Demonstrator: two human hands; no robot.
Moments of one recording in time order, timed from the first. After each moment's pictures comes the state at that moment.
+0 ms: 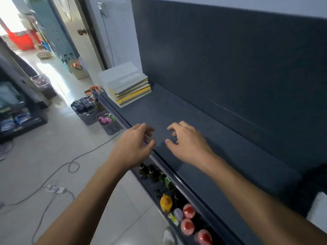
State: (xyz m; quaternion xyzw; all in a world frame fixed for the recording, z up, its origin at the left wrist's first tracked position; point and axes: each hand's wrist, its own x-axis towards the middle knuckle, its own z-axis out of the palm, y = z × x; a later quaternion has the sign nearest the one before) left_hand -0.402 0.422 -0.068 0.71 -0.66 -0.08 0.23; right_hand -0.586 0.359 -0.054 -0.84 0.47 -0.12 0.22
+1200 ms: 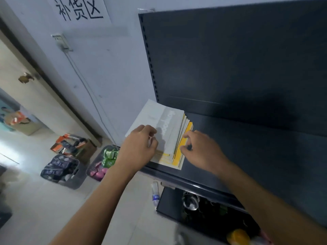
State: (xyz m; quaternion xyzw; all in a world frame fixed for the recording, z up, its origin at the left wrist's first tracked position) left_hand -0.041 0.147 -0.064 0.58 -0.79 -0.08 0.19; right_hand -0.251 0.181 -0.076 -0.69 0.67 -0.18 0.23
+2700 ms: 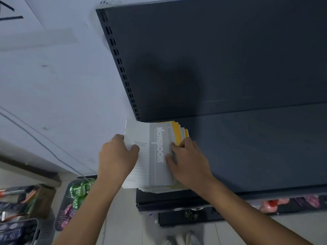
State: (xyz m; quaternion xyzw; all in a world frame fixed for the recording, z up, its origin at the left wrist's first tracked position) left_hand 0.008 0.006 -0.061 0.62 -0.75 -0.19 0.14; right_hand -0.148 0.120 -0.097 -0.54 0.81 -0.19 0.15
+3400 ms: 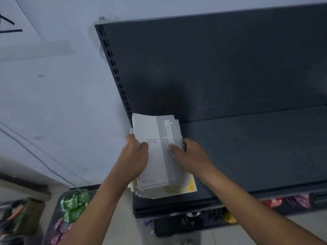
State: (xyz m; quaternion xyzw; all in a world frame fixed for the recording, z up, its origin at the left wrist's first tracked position) left_hand -0.024 0.025 -0.039 0.53 -0.71 -0.44 0.15; right_hand -0.175 0.115 -0.081 -0.34 0.79 -0.39 0.34
